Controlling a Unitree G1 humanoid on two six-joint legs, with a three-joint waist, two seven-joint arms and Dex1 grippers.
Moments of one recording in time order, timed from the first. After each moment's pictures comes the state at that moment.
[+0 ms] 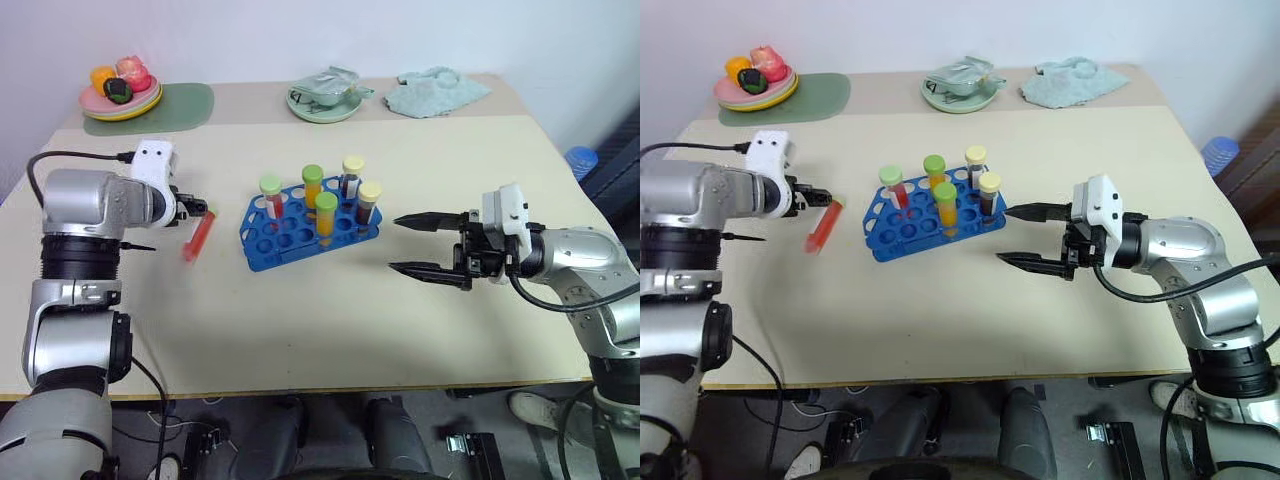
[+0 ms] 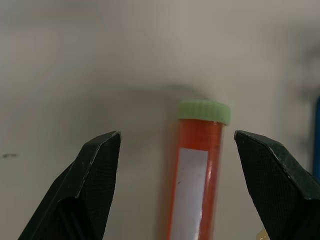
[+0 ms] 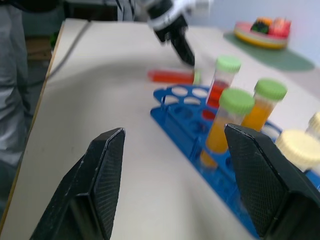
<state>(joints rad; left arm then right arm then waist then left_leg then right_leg) -1.01 0.66 -0.03 0.49 -0.32 1.31 -0.28 -0.41 -0.73 -0.06 -0.28 0.60 0.34 1.15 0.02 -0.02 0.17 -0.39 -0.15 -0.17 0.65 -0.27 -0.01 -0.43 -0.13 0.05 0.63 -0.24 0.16</state>
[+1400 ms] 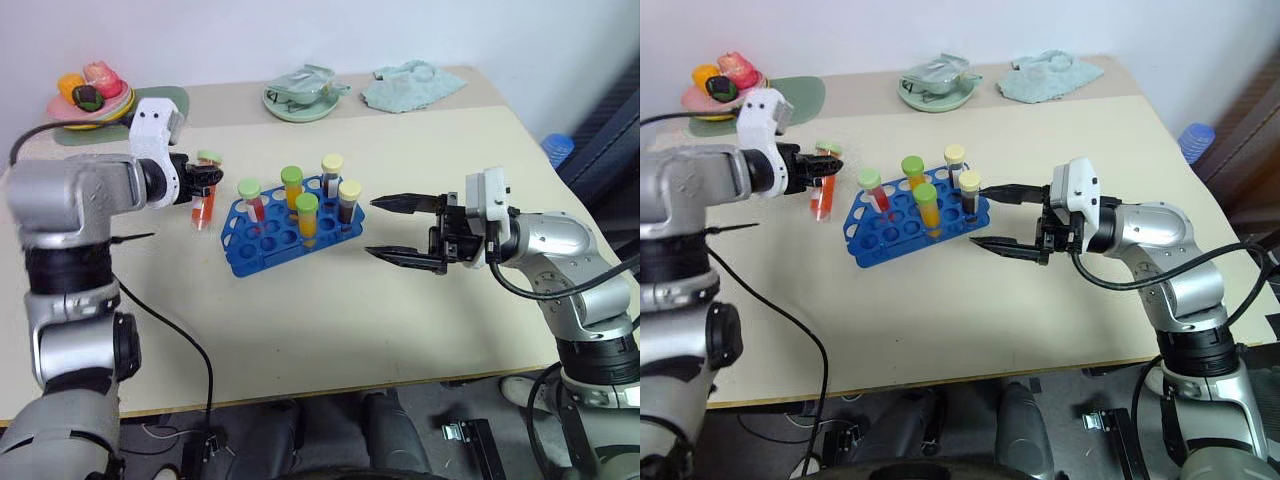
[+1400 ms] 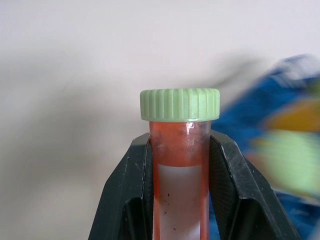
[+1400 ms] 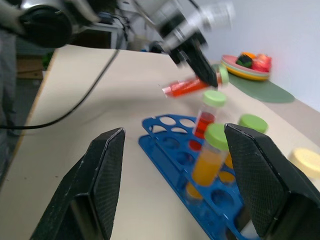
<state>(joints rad) -0.85 0.62 0.24 -0.14 -0.41 1.41 -0.51 -0.47 -0.68 -0.02 -0.26 0.57 0.32 1.13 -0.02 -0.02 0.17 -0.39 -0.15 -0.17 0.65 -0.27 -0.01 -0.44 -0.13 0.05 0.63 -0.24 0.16</state>
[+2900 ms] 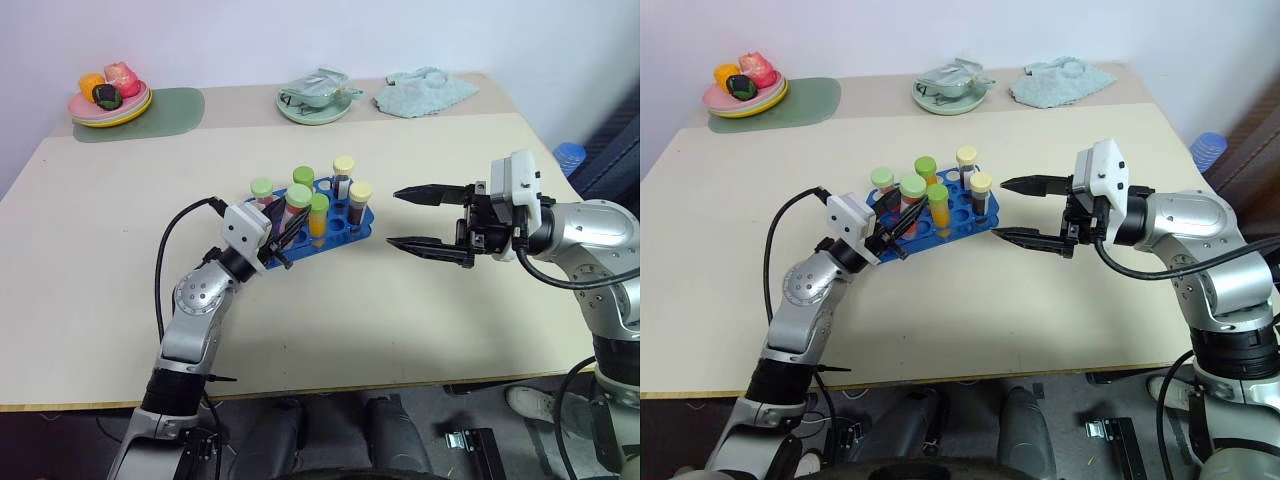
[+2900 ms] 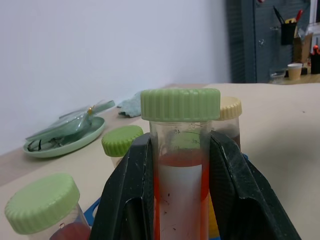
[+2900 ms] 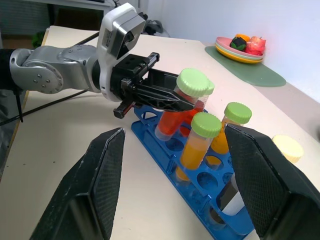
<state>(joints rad) -0.29 0.25 -0.06 -0.07 -0.17 -0.09 -0.54 -0.47 -0.79 -0.09 -0.31 0.61 0.44 1.11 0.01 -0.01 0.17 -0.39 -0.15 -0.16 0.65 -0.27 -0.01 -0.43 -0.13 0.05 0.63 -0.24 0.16</state>
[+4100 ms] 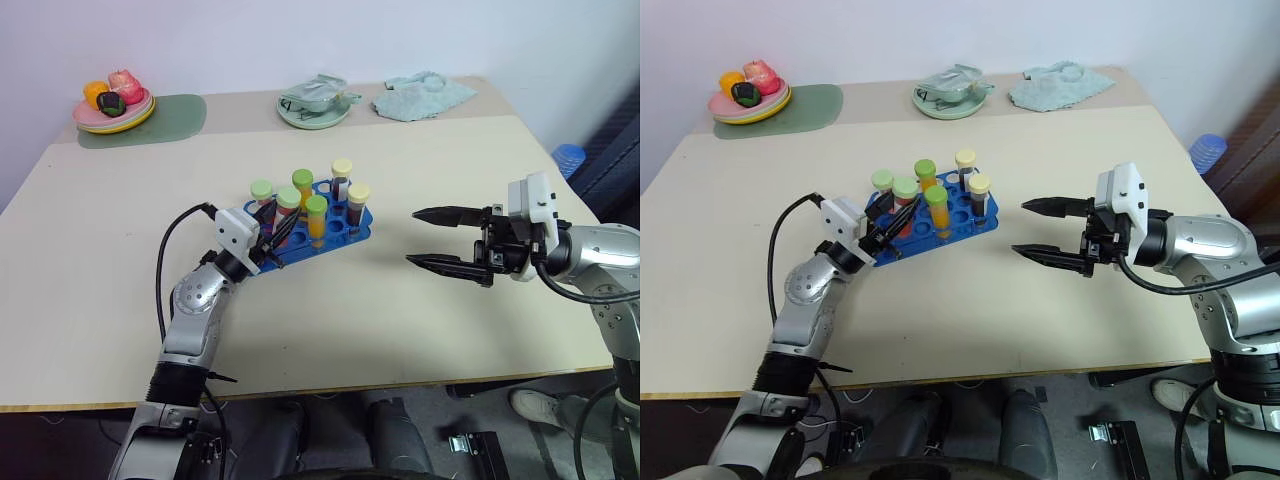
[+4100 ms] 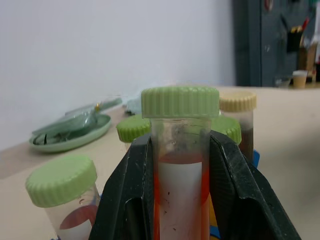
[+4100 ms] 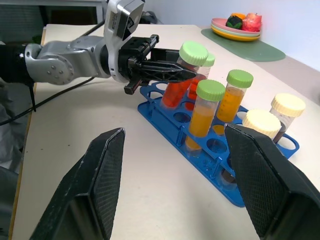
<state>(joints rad) -0.32 0.23 -0.02 0.19 -0.23 -0.29 -0.60 -0.33 -0.84 -0.17 -0.31 0.65 0.45 1.14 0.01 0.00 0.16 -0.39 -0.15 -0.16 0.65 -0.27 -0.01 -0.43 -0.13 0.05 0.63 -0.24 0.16</state>
